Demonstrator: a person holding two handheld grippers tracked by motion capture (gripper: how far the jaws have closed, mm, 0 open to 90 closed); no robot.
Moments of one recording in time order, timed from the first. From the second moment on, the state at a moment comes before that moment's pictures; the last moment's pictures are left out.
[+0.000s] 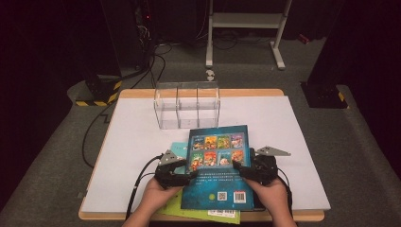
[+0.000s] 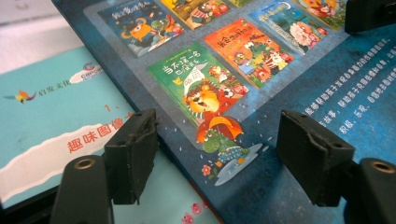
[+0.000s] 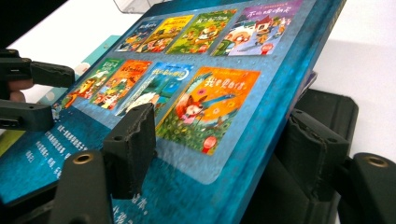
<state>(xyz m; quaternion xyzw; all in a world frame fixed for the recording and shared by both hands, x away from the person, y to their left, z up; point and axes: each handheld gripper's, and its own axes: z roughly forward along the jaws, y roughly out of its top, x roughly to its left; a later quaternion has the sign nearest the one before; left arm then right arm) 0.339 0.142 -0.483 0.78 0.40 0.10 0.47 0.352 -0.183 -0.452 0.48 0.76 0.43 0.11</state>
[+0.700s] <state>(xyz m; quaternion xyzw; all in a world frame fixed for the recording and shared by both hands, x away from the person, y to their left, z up) 0.342 0.147 -0.489 0.77 0.41 0.07 0.48 0.341 -0.189 -0.449 0.48 0.75 0.45 0.12</state>
